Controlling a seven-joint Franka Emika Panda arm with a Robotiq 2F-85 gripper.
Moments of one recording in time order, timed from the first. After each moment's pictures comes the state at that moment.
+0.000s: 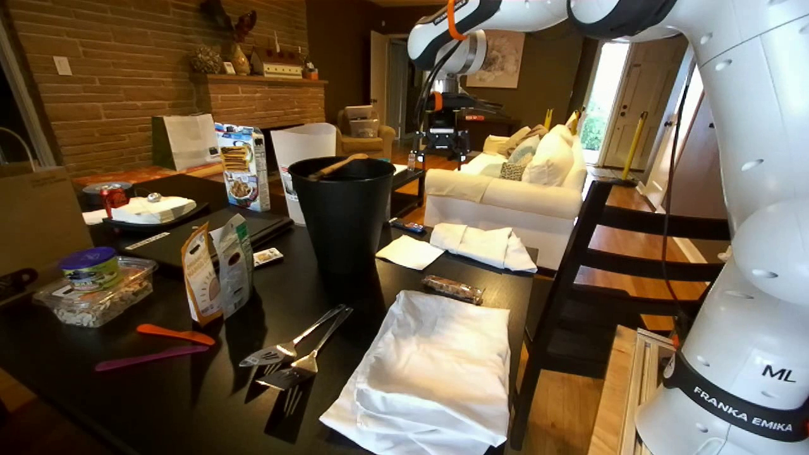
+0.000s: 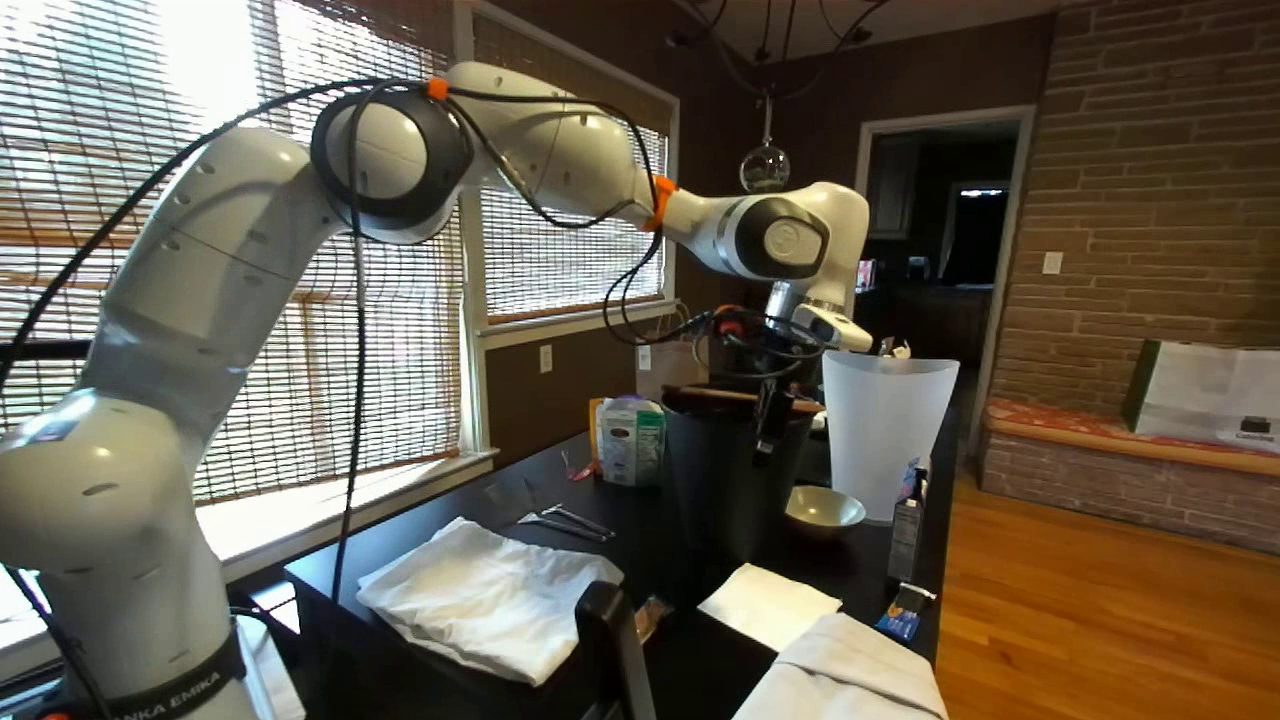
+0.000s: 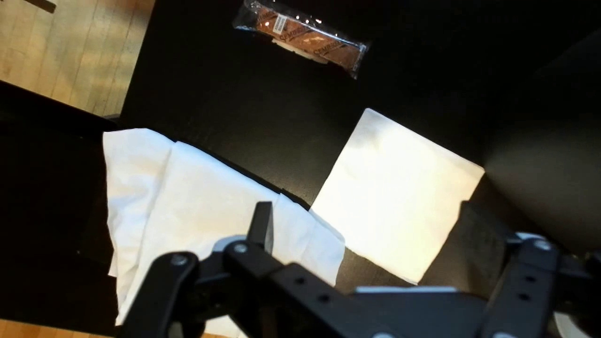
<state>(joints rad) -0.29 0.51 -0.20 -1.37 0.13 1.66 0.51</state>
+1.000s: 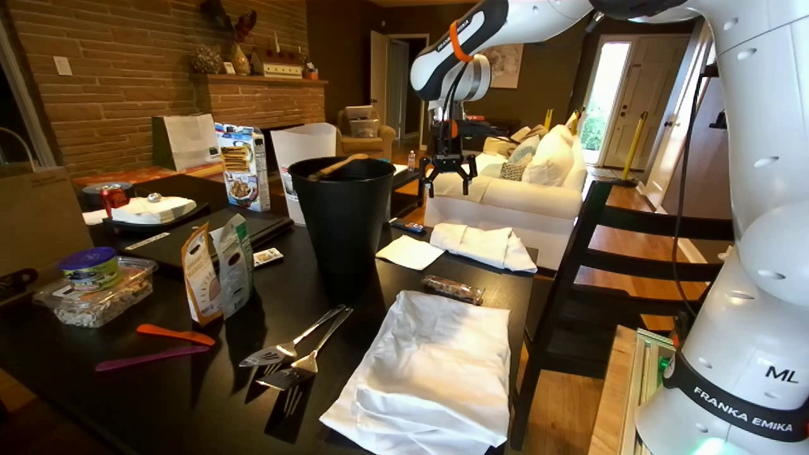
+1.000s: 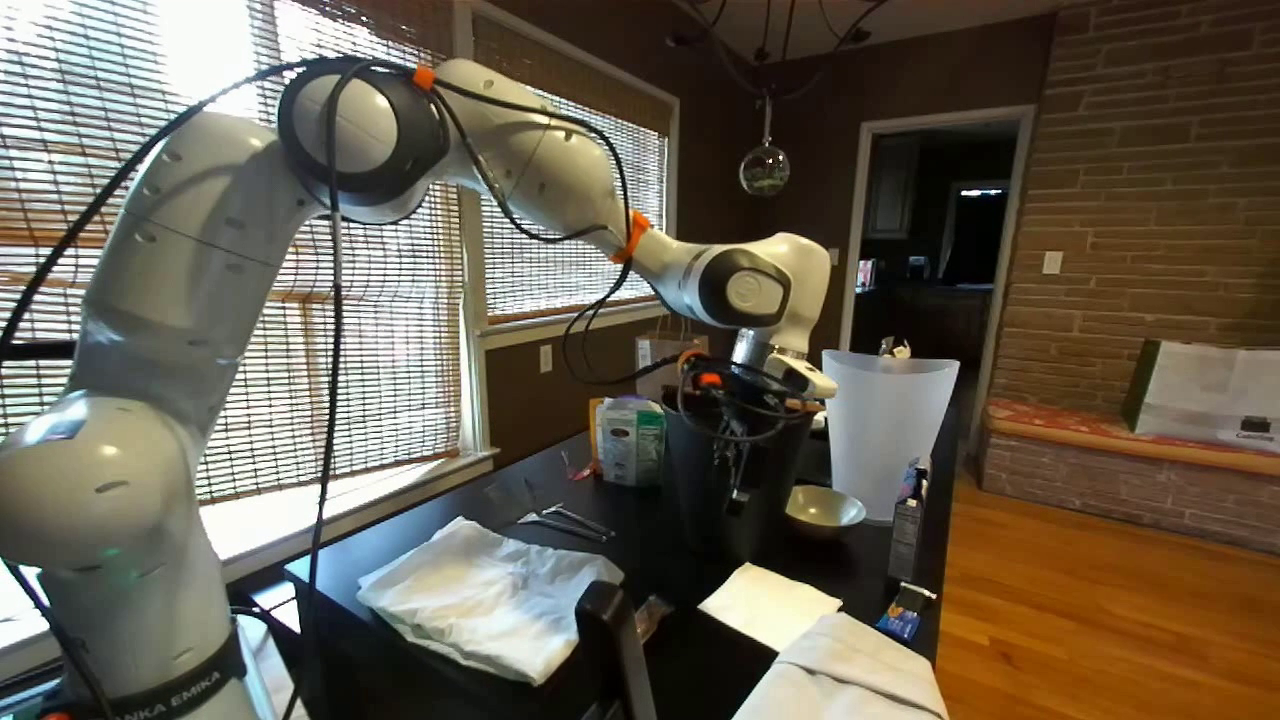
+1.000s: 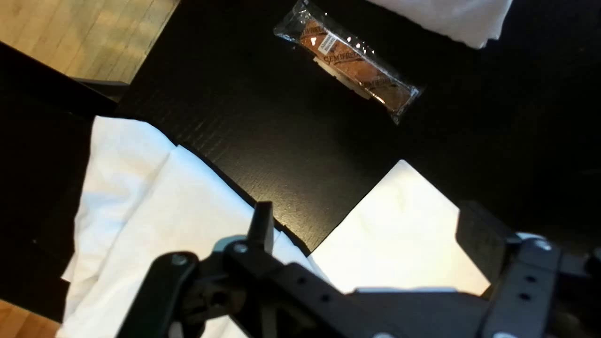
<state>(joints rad) -0.24 0.43 -0.21 -1.66 0.09 1.84 0.29</state>
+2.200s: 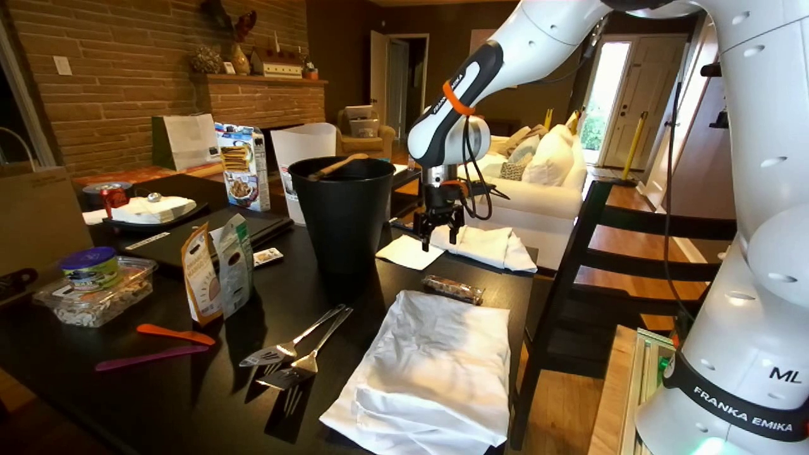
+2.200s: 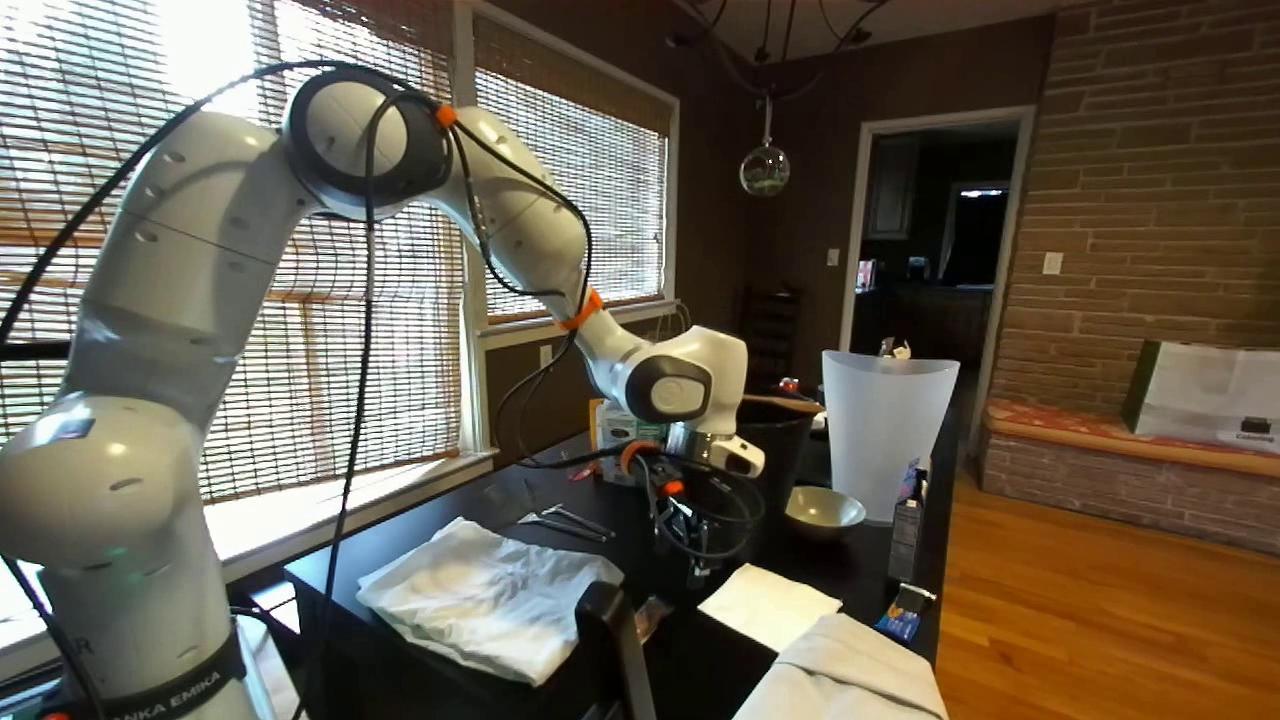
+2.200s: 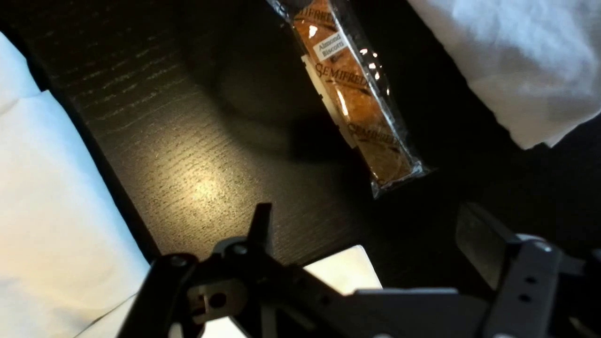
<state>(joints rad) -0.19 0.41 -0.15 -2.03 0.07 2.31 -0.04</state>
